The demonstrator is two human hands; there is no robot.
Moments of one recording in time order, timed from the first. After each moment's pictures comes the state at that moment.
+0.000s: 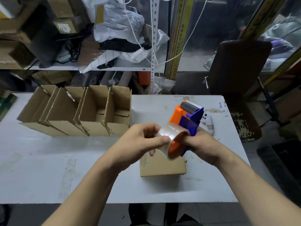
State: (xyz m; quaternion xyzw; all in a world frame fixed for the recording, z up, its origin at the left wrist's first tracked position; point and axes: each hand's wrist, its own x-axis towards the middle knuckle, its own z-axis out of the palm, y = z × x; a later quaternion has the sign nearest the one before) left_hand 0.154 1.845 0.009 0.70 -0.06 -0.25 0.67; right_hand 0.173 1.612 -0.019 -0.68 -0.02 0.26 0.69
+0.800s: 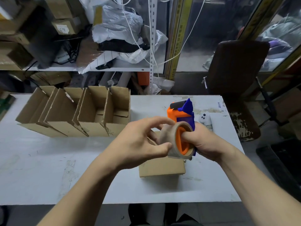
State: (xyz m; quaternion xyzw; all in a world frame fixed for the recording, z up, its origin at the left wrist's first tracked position) left_hand 0.149 1.840 0.037 0.83 -0.15 -0.14 0.52; right_hand 0.182 1.606 -0.009 -0.70 -0.05 0.27 0.66
